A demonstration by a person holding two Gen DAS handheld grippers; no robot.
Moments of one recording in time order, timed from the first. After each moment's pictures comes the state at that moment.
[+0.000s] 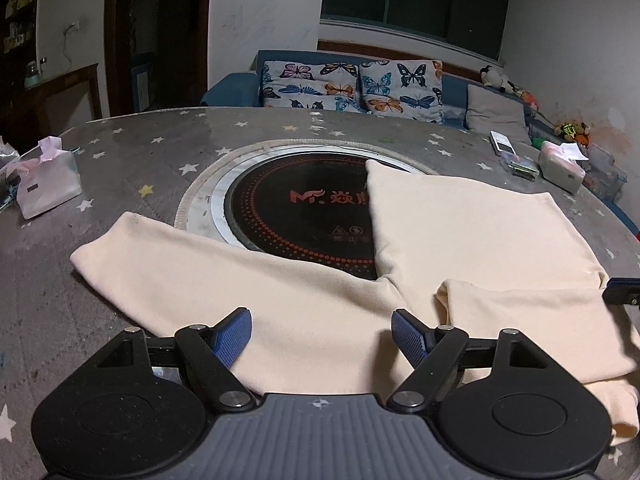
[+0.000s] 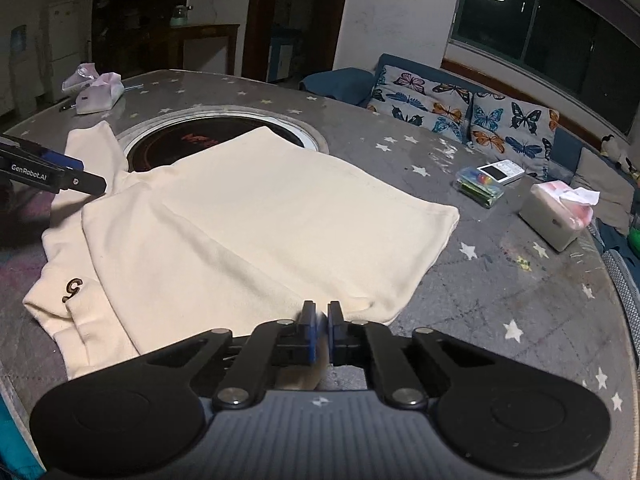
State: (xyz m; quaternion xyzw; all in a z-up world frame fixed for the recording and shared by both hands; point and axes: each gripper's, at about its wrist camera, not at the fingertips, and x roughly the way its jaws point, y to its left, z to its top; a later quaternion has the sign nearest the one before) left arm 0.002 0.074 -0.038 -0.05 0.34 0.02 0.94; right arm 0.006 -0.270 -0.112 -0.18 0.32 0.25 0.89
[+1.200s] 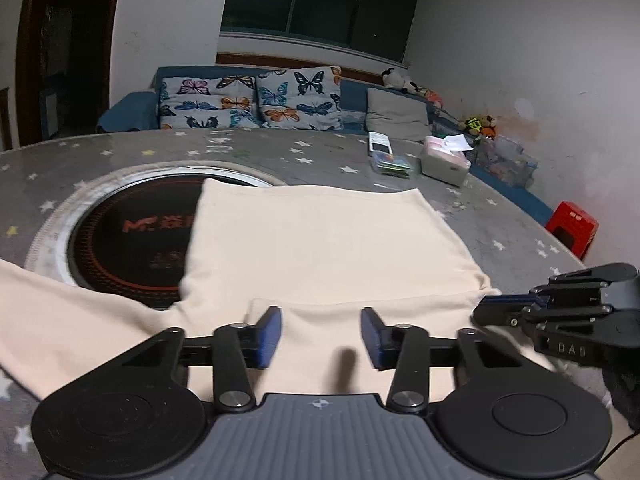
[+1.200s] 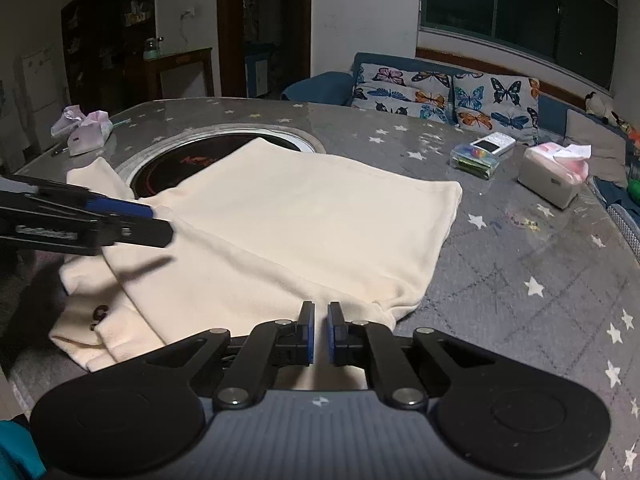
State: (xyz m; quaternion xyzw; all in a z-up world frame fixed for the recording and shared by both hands) left arm 0.009 -0.015 -0.024 -0.06 0.31 -0.14 0.94; right arm -0.010 -0.268 -0.119 -0.09 0.33 0.24 0.91
